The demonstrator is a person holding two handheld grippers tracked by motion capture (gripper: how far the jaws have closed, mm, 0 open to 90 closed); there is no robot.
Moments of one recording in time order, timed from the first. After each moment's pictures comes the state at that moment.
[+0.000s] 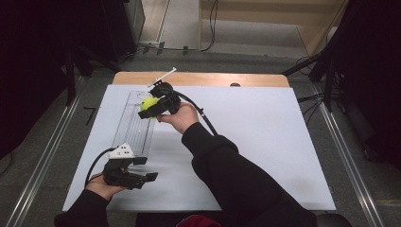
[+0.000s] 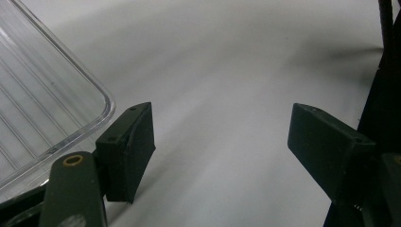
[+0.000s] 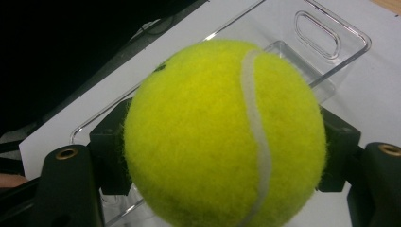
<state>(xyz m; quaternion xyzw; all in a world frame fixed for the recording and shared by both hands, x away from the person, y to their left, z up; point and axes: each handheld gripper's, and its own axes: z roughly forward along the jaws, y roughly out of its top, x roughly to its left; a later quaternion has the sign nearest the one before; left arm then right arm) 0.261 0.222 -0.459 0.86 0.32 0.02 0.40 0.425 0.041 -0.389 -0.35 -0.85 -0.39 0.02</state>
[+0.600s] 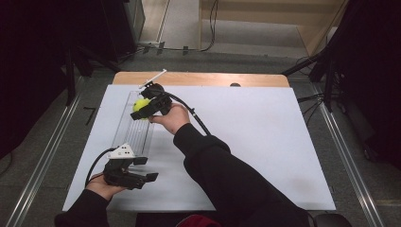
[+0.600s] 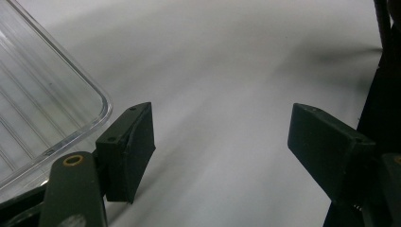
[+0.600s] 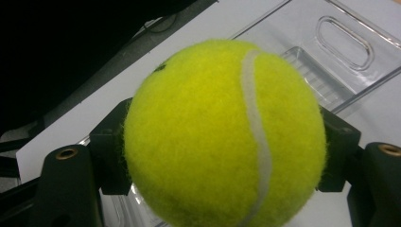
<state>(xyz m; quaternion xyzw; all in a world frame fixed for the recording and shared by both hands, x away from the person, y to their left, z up) 0.261 0.221 -0.459 0.86 0.32 0.02 0.40 0.430 0.066 -0.397 -0.35 -0.86 -0.38 0.03</state>
